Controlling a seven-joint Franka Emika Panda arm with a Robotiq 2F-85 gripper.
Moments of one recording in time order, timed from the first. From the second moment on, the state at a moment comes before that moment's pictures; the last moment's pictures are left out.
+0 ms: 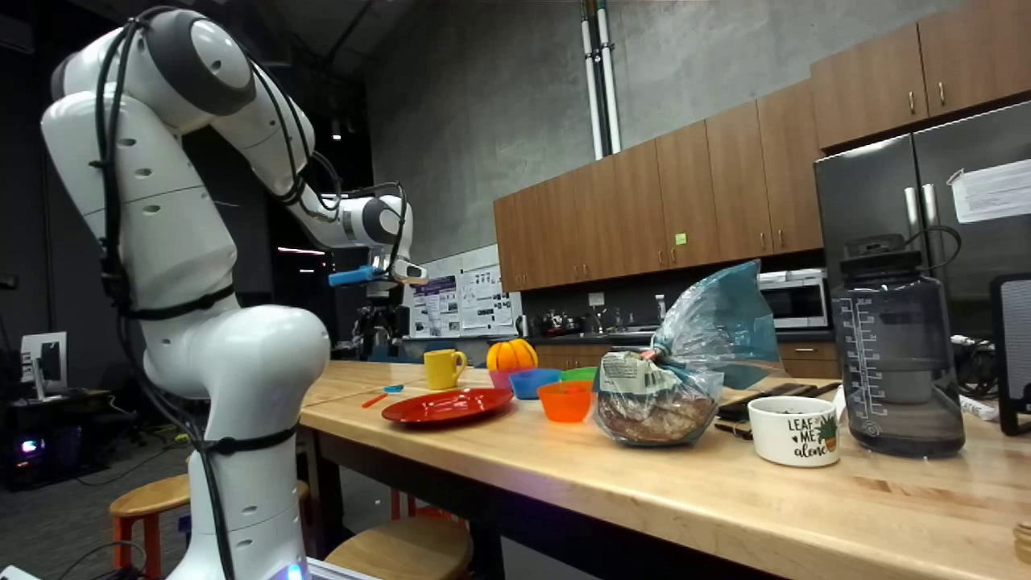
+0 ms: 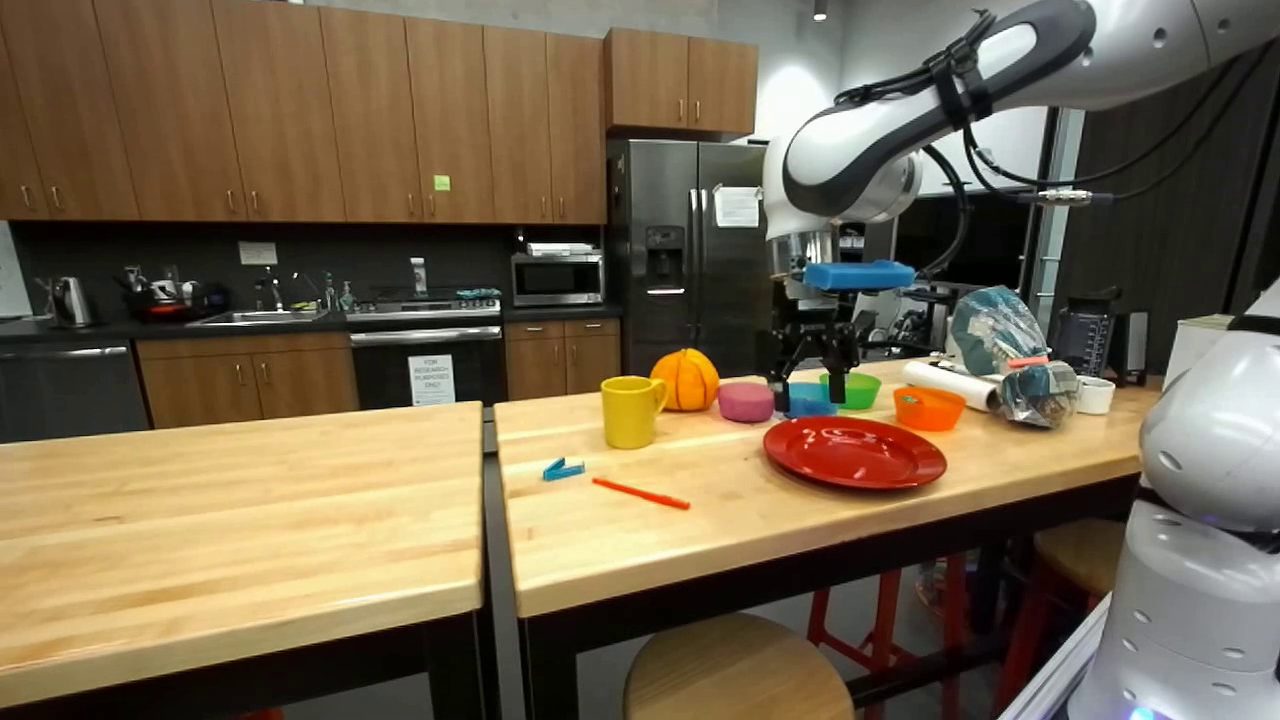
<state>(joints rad) 0.07 -0.44 0.16 -2.45 0.18 1.84 0.31</state>
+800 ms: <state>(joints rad) 0.07 -0.38 0.15 -2.45 0.16 2.00 0.25</state>
